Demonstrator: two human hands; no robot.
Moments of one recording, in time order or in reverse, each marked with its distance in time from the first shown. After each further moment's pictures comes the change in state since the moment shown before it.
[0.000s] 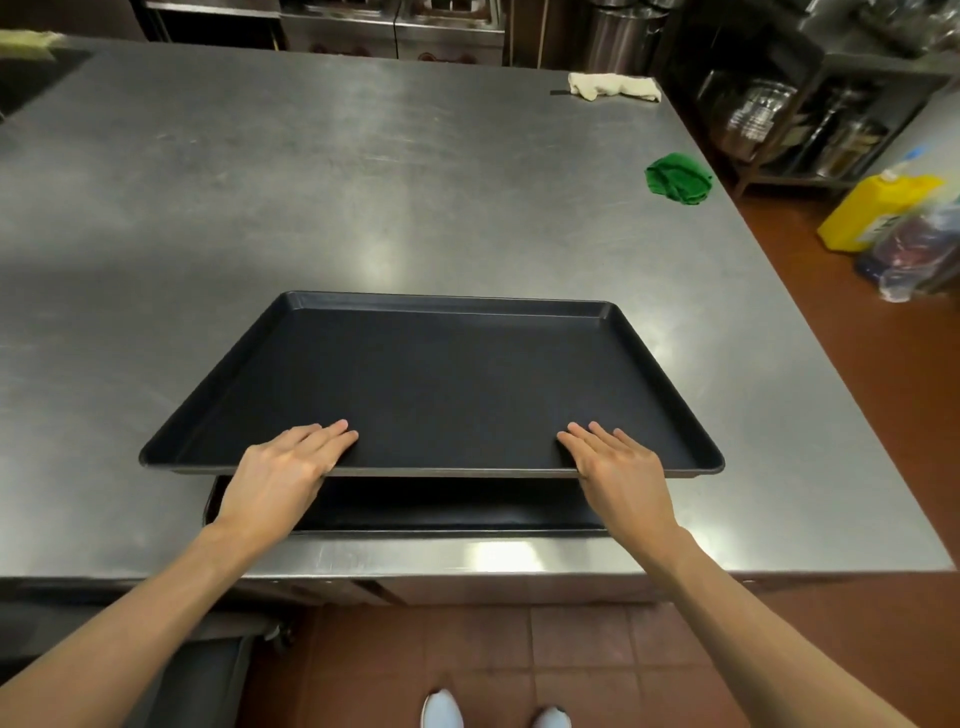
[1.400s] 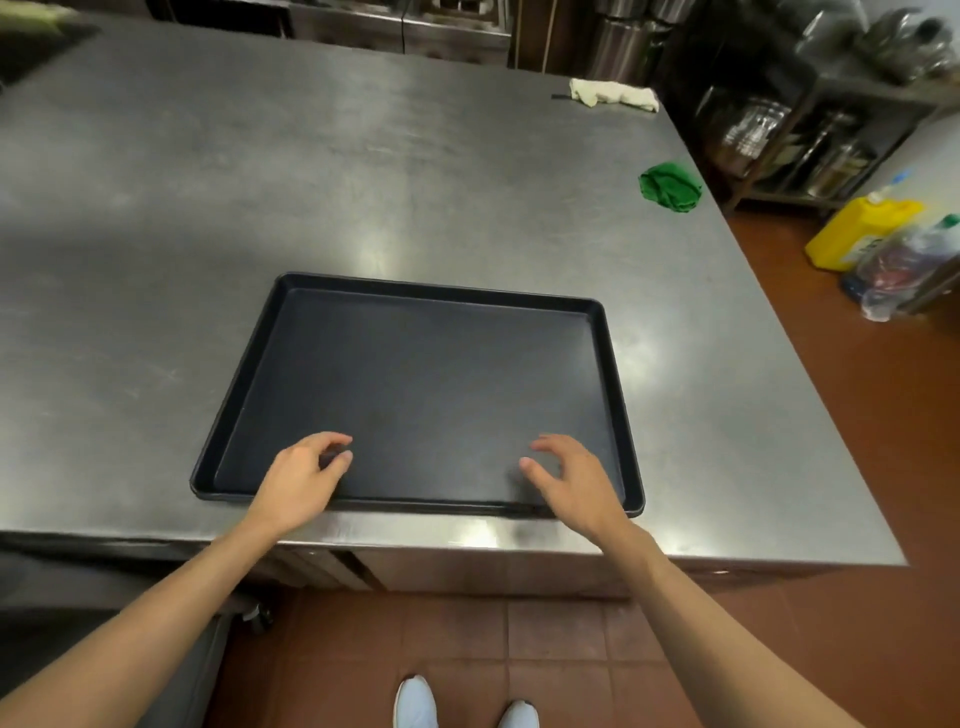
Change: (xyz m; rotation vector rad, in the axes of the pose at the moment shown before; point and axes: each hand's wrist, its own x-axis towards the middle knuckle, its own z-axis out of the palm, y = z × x) left_hand -0.013 0.045 0.016 -0.677 -0.203 -0.624; right_hand -0.014 -0.022 -0.004 0.735 -0.313 0.371
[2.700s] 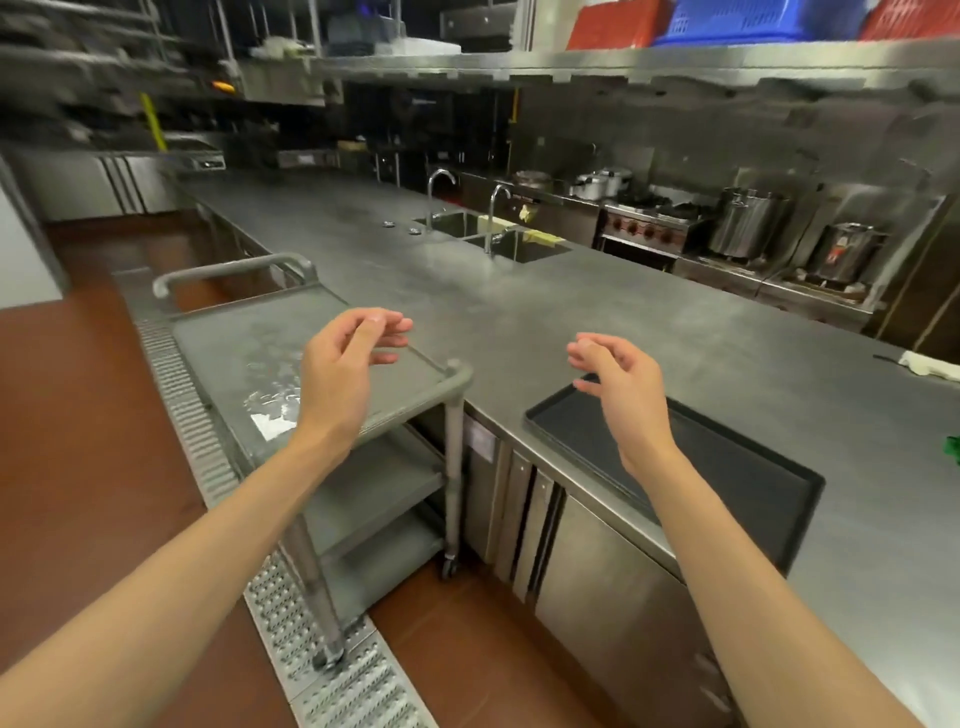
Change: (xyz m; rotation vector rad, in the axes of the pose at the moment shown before) left_hand -0.559 0.200 -0.149 -0.651 1.235 0.162; right_hand -0.374 -0.231 -0.122 0.783 -0.283 -0.642
